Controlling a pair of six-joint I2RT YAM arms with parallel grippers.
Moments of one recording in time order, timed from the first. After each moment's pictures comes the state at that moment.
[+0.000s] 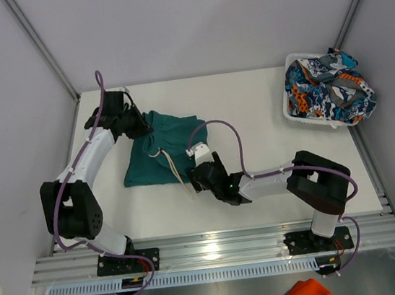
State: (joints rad) left arm -0.15 1.58 1.31 -0.56 0.20 -0.50; right arm 1.10 1.76 0.88 0.24 0.56 0.34
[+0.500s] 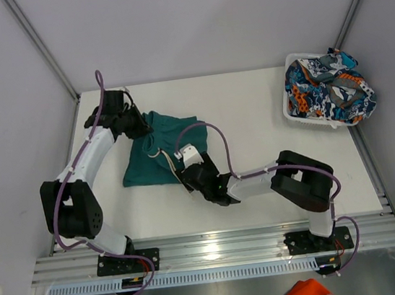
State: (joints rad) left arm -0.15 1.58 1.32 -0.59 0.20 -0.50; right arm 1.12 1.88 0.99 0.27 0.62 0.25
